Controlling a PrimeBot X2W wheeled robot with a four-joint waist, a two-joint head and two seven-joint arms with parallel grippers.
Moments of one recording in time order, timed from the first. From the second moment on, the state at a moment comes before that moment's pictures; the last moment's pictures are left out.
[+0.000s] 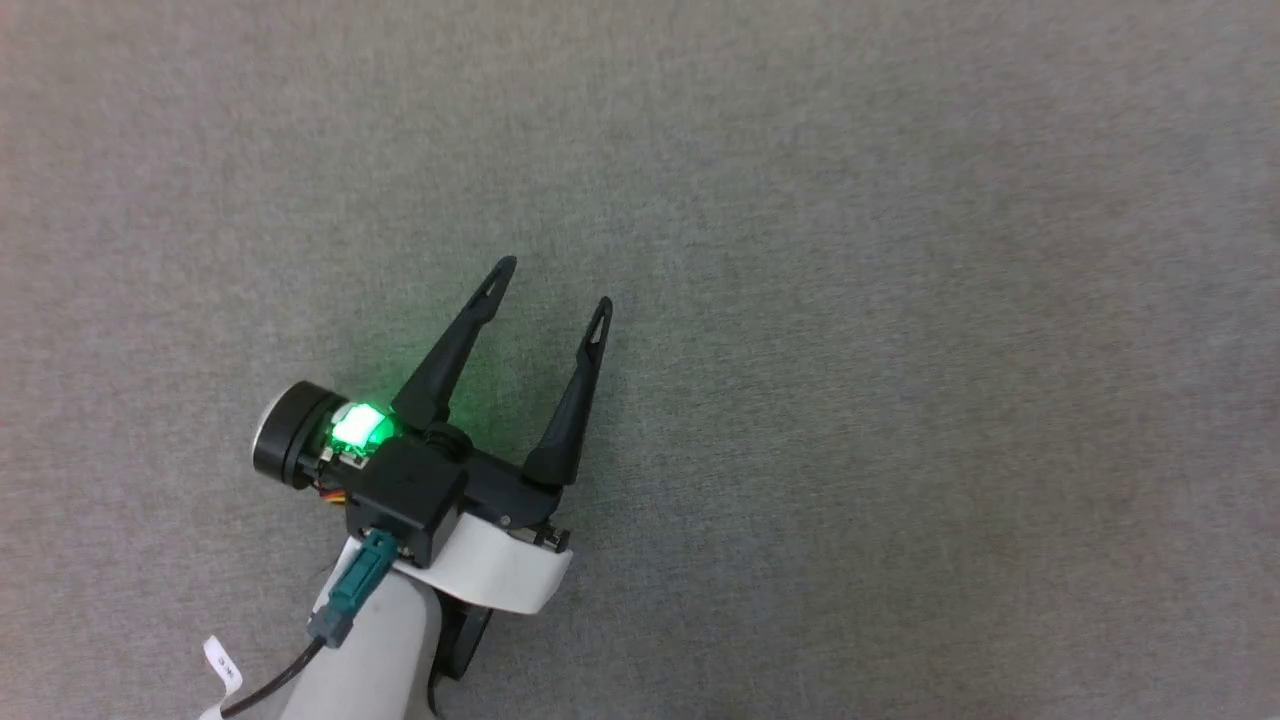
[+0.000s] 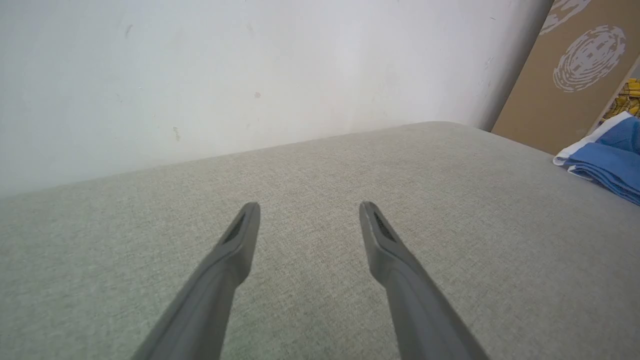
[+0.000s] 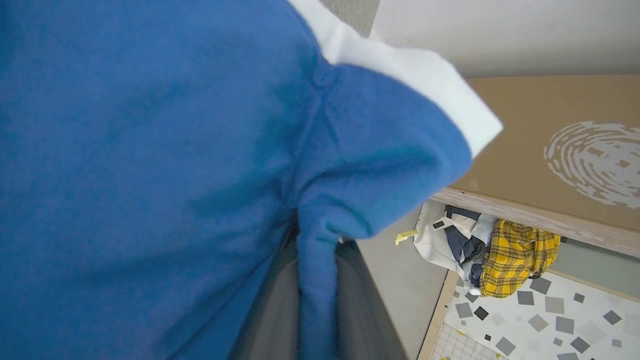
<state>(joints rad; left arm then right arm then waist) -0.23 0.13 -0.27 -0.10 -0.01 -0.12 -0.26 -0.57 -1.02 0.44 0.67 0.24 0.13 0.10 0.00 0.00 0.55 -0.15</state>
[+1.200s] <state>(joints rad) -0.08 0.08 -0.16 0.03 -0.08 -0.03 -0.26 -0.61 -0.69 0.10 0.73 0.07 0.13 -0.20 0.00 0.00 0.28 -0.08</state>
